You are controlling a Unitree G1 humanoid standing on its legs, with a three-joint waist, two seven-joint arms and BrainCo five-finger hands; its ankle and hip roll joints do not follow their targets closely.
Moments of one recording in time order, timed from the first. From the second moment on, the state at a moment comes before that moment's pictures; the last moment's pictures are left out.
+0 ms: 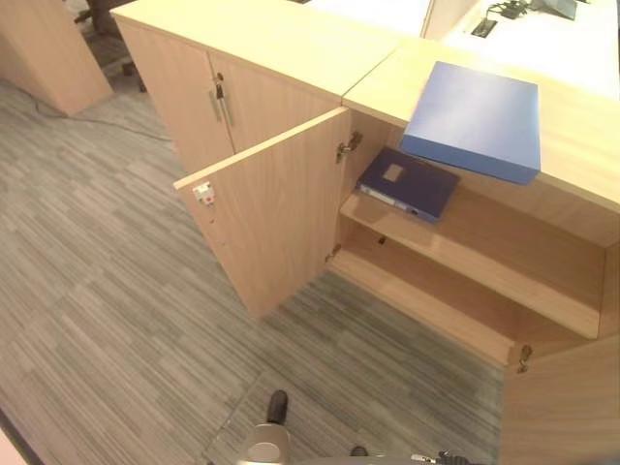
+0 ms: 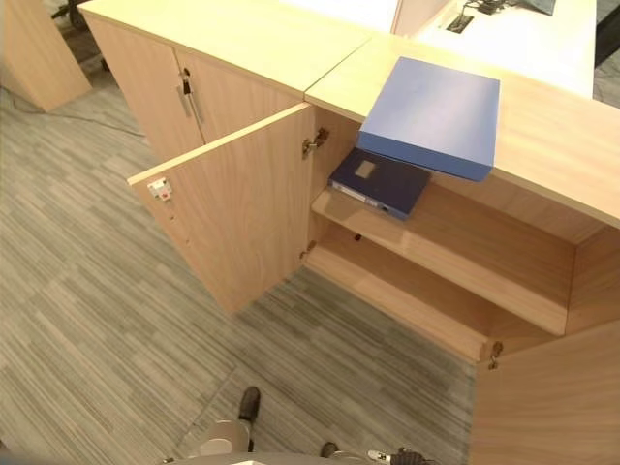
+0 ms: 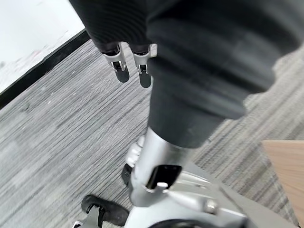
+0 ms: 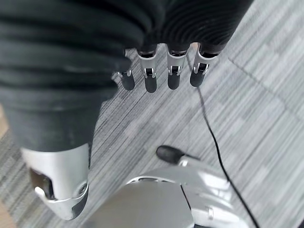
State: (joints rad) left arm 0.07 0.20 -0.06 1.32 -0.33 -0.05 0.05; right arm -0.03 -0.25 0.21 1.38 0.22 0.00 0.02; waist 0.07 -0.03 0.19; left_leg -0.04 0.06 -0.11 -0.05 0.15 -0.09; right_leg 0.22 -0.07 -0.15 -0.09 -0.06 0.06
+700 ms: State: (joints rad) left arm 0.01 0.24 -0.17 1.29 -0.17 -0.06 0.05; right arm -0.09 -0.26 0.18 1.28 0.26 0.00 0.03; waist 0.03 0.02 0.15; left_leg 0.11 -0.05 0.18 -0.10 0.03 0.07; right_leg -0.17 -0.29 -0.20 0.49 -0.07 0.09
